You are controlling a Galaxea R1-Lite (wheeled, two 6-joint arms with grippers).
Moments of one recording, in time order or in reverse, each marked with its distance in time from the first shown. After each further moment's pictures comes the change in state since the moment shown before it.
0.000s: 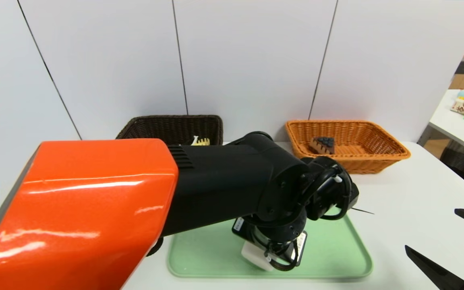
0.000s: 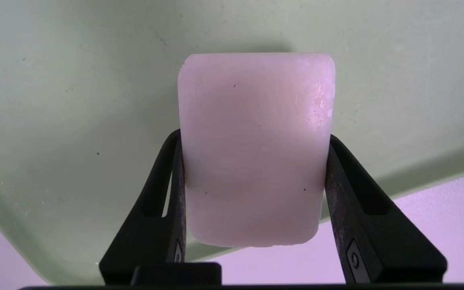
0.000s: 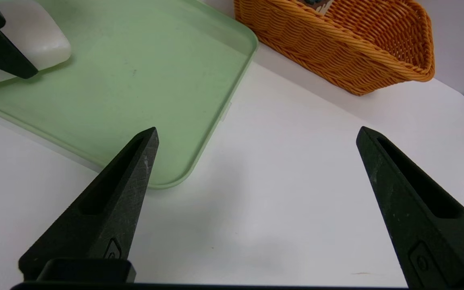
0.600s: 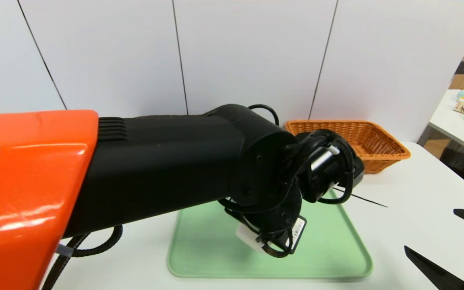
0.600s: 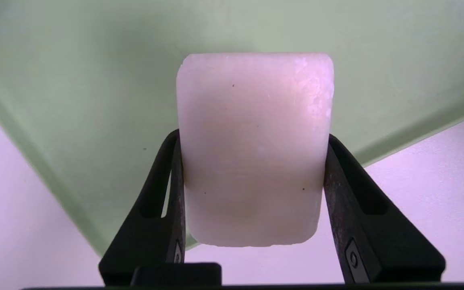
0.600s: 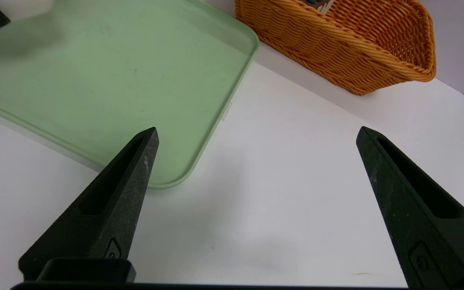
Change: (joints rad) left arm -0.007 -0.099 0.000 0.003 0.060 0.130; right arm 0.001 0.003 0.000 0.000 0.002 -0.003
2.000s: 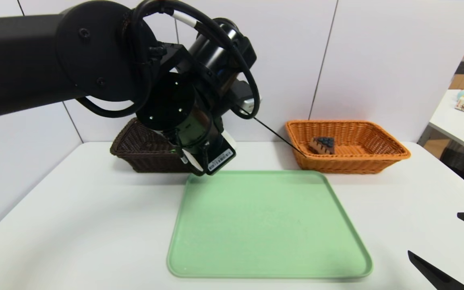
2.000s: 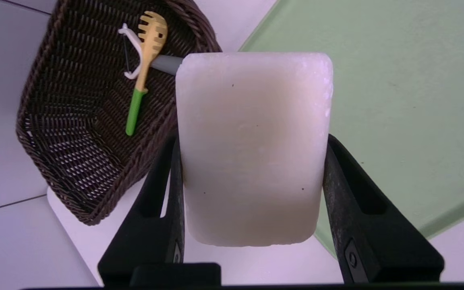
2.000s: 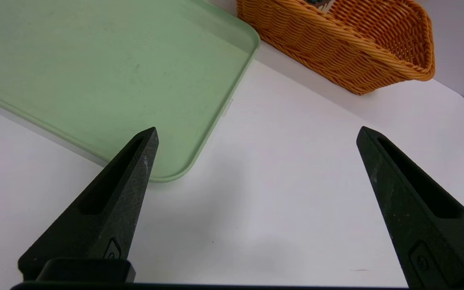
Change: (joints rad) left arm 0.270 -0.212 0.000 -0.086 0.029 0.691; right arm 0.001 -0.033 0.021 0.001 0.005 -0.011
